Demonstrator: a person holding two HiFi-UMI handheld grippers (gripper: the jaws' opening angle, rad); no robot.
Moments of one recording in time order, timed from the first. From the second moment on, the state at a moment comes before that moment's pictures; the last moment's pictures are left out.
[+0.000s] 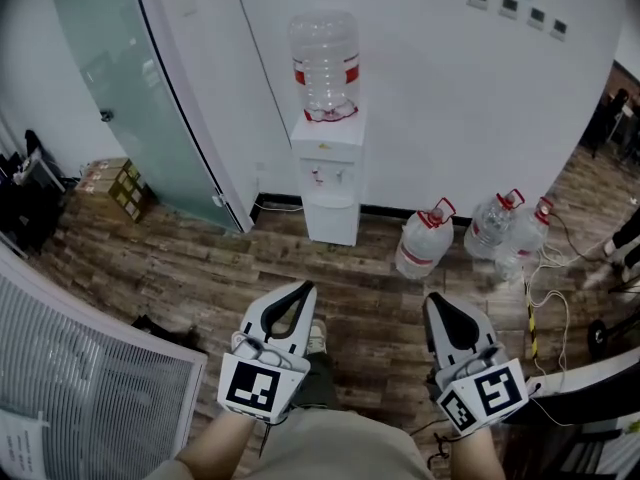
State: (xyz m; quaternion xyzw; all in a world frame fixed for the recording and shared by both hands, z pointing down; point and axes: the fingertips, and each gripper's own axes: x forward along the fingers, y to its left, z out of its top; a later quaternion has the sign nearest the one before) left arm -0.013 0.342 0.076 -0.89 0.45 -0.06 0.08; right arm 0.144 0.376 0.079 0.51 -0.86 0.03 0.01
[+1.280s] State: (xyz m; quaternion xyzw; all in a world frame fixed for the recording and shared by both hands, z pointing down) left arm -0.089 -0.063 0.139 -0.91 0.39 -0.11 0.01; right arm 0.071 -0.035 0.152 0.56 -0.82 0.11 0.10
